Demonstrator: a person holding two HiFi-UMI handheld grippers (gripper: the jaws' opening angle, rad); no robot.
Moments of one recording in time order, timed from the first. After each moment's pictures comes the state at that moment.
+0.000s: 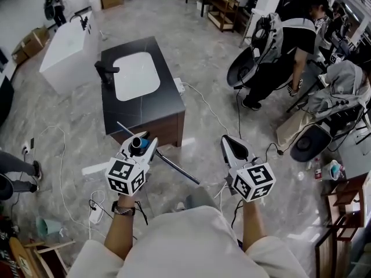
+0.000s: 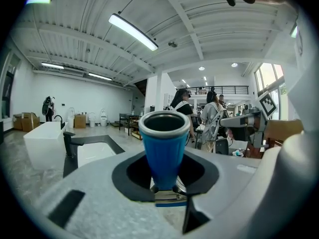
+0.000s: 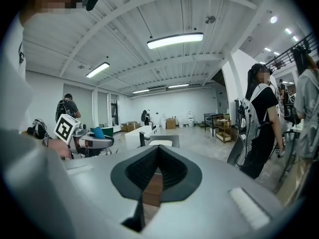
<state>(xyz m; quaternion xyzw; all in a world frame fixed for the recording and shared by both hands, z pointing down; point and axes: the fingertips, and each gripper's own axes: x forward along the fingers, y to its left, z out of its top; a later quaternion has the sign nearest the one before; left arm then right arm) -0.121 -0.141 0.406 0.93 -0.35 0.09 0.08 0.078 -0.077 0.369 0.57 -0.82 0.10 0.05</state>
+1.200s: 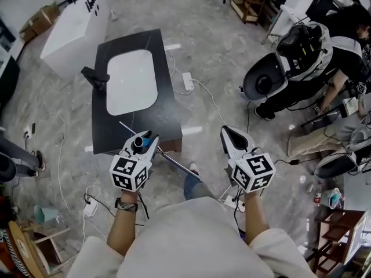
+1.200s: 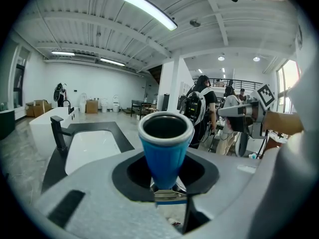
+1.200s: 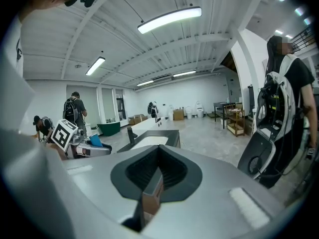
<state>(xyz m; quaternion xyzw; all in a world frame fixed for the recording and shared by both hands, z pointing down) -0.041 -0.366 0.477 0.88 -0.42 0.14 0.16 0.164 -0.354 0.411 0.50 -0.85 0.14 0.09</state>
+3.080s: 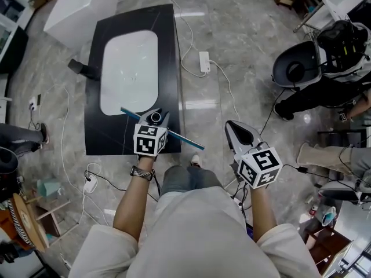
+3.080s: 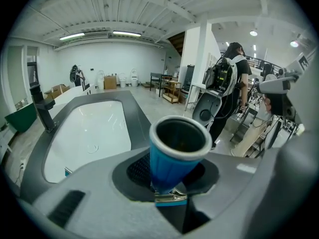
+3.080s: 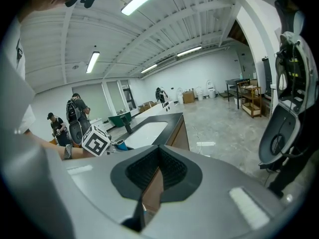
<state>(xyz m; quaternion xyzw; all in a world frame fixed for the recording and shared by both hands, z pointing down) 0.000 -0.556 0.653 0.79 -0.50 0.27 0.24 0.200 -0.513 0.523 0.41 -0.87 0.23 0.13</state>
